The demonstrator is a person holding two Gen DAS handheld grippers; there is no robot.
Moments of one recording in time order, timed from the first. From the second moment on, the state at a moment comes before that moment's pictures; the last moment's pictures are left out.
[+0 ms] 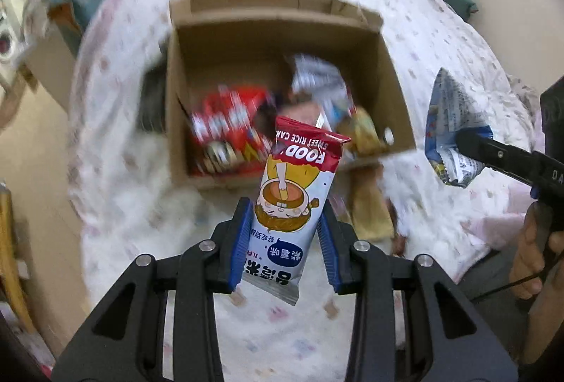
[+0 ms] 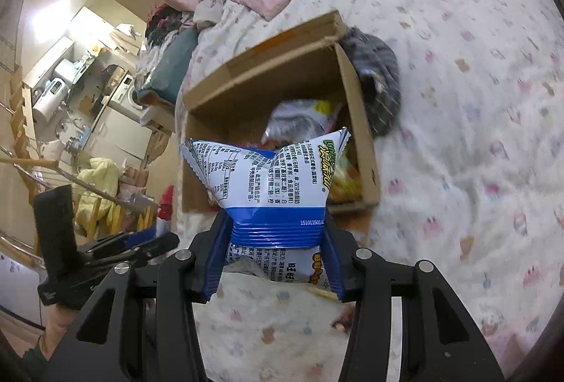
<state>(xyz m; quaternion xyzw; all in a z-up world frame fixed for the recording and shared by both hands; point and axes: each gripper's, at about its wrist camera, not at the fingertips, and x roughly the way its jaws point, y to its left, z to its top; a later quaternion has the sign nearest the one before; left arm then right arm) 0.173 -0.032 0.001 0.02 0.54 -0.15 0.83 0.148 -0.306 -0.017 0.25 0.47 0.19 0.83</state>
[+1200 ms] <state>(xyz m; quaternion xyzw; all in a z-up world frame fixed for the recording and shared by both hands) 0.292 -0.027 -0.010 -0.01 0.45 -0.06 0.89 0.278 -0.250 -0.043 0.21 0.47 0.20 0.83</state>
